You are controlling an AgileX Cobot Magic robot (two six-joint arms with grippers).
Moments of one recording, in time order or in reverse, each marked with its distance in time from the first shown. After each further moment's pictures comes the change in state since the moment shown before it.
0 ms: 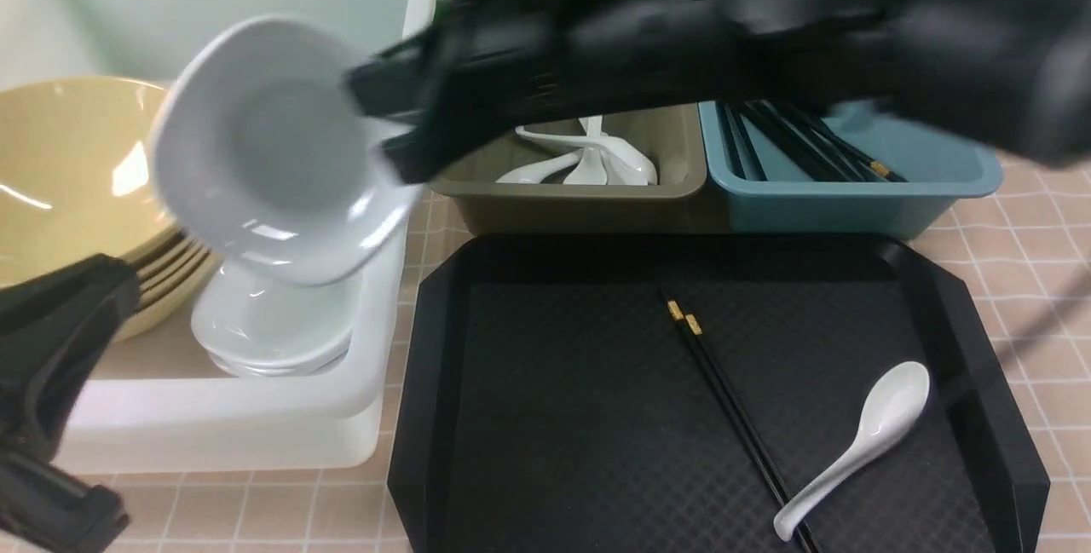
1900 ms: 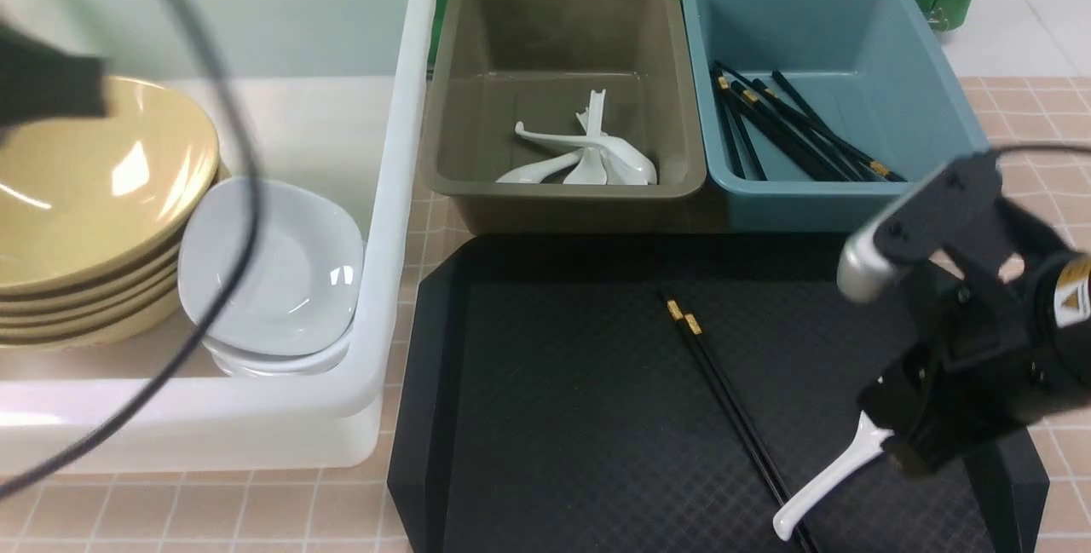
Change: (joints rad) right arm -0.313 -0.653 0.871 -0.767 0.314 0.799; left arm 0.000 0.723 -0.799 0.291 0.746 -0.466
